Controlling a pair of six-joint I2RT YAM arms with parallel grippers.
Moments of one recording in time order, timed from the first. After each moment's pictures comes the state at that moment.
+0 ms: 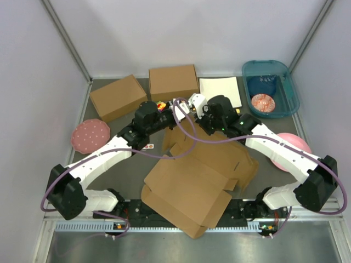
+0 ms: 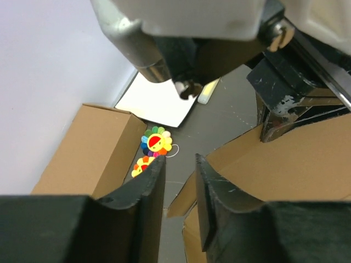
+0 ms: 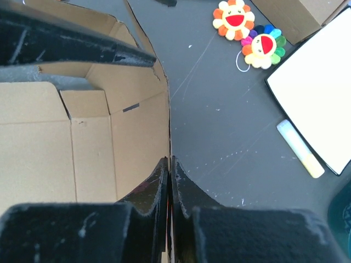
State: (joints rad) left arm -0.68 1.29 0.97 0.16 0.27 0.47; right arm 0.75 1.35 1.22 -0.52 0.00 -0.25
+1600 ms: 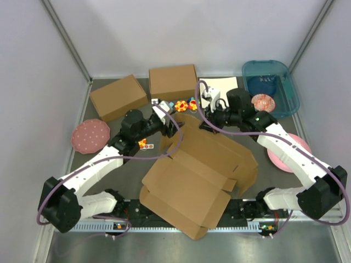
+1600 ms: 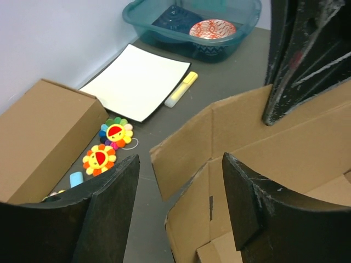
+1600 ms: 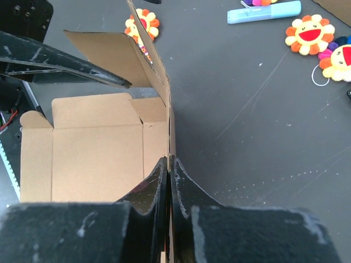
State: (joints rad) left arm -0.58 1.15 0.79 0.30 0.38 0.14; right arm 0.57 1.28 1.20 -0.52 -0.47 -0.07
